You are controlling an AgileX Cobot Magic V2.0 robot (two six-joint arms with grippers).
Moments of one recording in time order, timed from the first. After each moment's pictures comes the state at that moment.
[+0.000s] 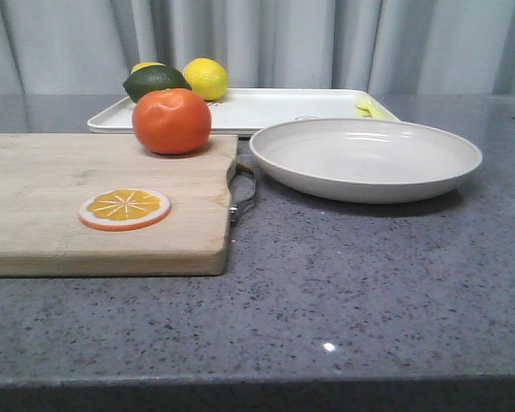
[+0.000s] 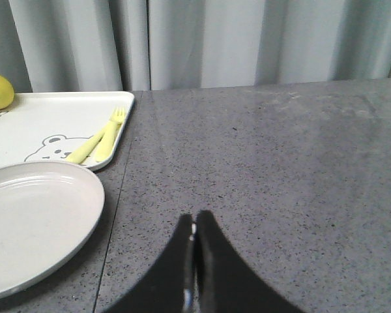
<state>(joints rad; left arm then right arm) 0.04 0.26 -0.32 -0.12 0.08 0.03 0.00 0.29 -0.39 -0.06 0.29 0.15</state>
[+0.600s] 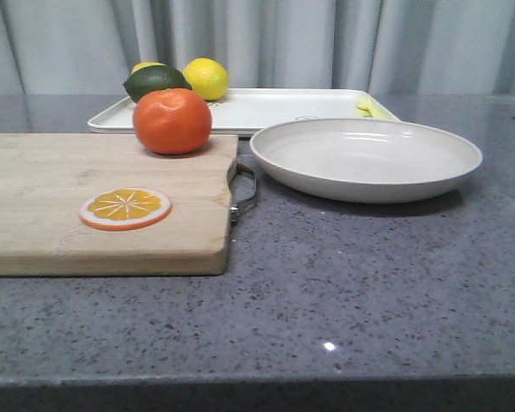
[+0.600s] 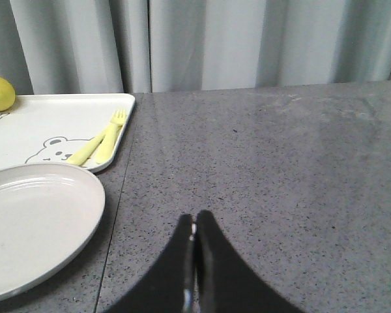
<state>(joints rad) 0.04 0.59 -0.56 -0.12 0.25 0.03 0.00 0.29 -0.39 -0.06 0.29 0.15</state>
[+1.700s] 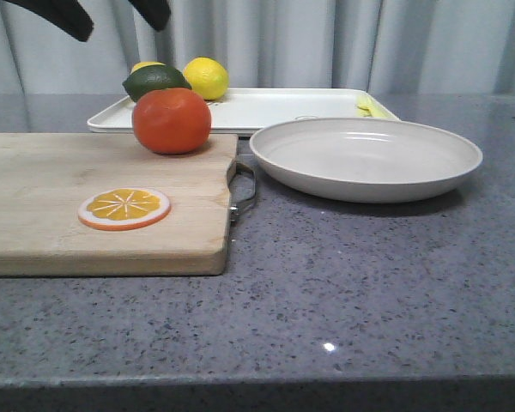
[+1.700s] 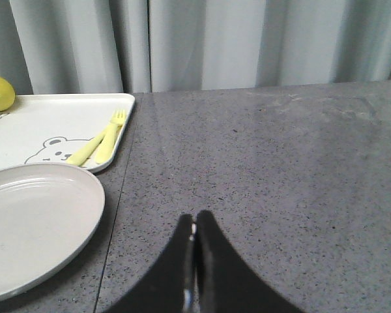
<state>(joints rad) -0.39 1.57 -1.41 -0.21 0.73 0.03 0.00 0.29 -0.39 -0.06 0.29 0.15</state>
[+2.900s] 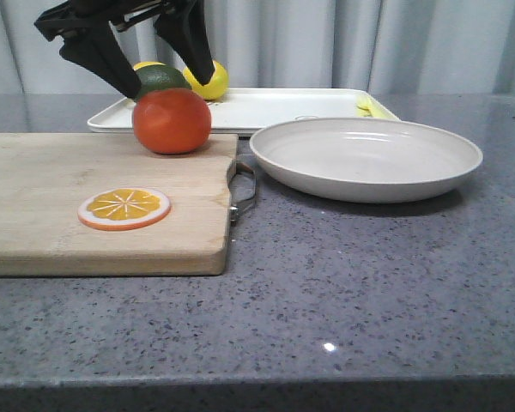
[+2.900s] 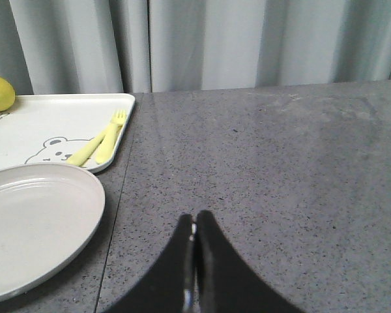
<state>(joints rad) -0.40 1.77 -1.54 -0.30 0.84 0.03 0.00 0.29 -0.39 -0.05 0.29 0.15</state>
